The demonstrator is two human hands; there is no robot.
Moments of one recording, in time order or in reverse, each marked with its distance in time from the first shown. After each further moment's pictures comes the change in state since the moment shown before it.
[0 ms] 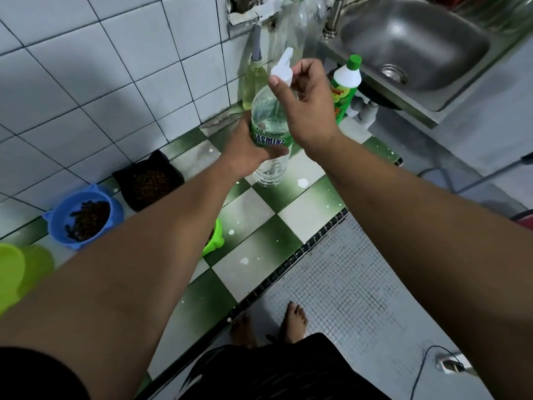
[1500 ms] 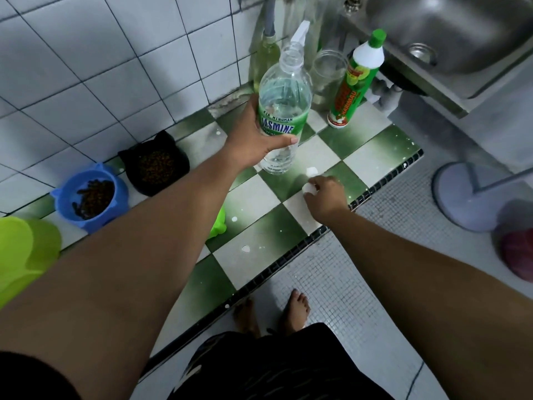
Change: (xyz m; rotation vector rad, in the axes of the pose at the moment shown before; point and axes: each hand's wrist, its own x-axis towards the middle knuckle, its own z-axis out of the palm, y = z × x) left_hand -0.015 0.005 0.003 0.076 0.028 -0.027; right_hand -0.098 0.169 -0.055 -0.886 -0.317 0.453
